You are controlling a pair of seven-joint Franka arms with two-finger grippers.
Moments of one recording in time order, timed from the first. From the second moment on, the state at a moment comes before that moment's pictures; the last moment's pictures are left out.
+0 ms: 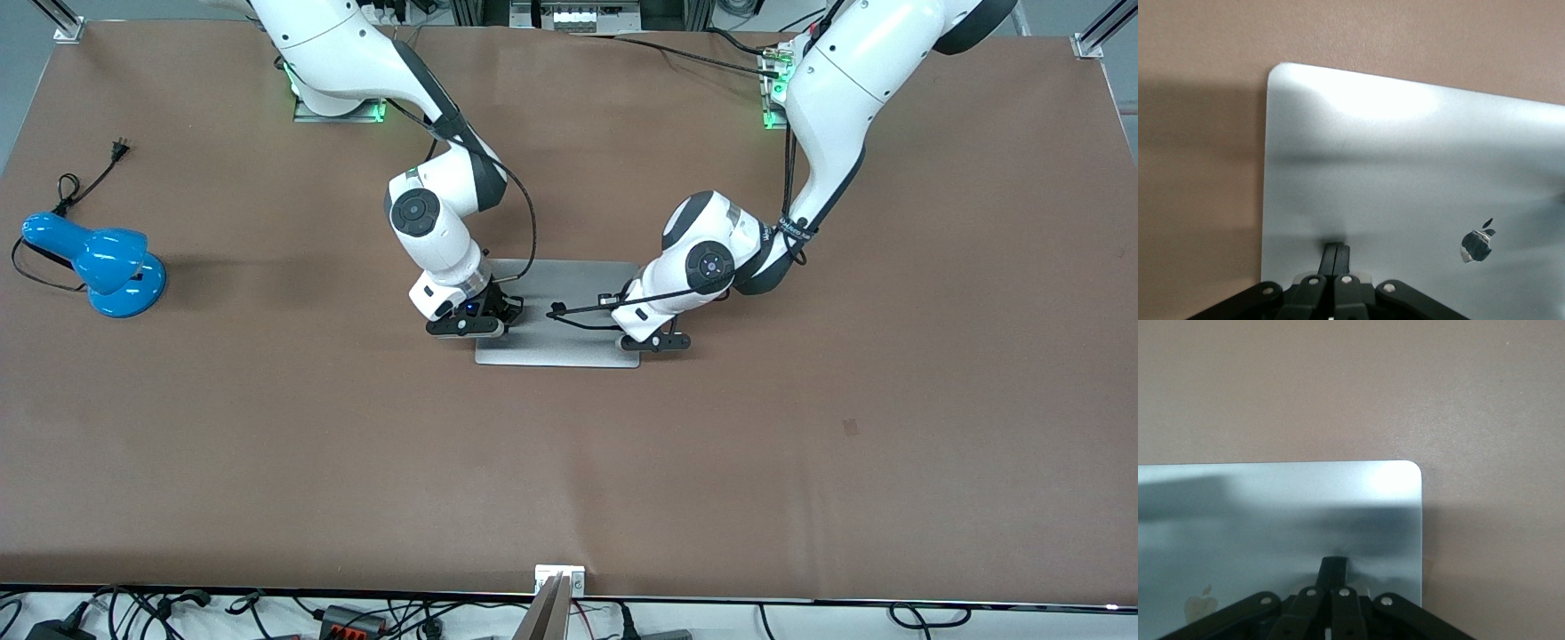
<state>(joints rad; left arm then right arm) -0.21 0.72 -0.44 -1.77 -0.10 2.45 -0.59 0.62 0.61 0.01 -1.94 0.22 2.80 0.45</state>
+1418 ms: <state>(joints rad) 0.17 0.05 -0.41 -1.67 -0.10 1.56 -0.52 0.61 0.17 -0.25 -1.62 0.03 1.61 0.23</state>
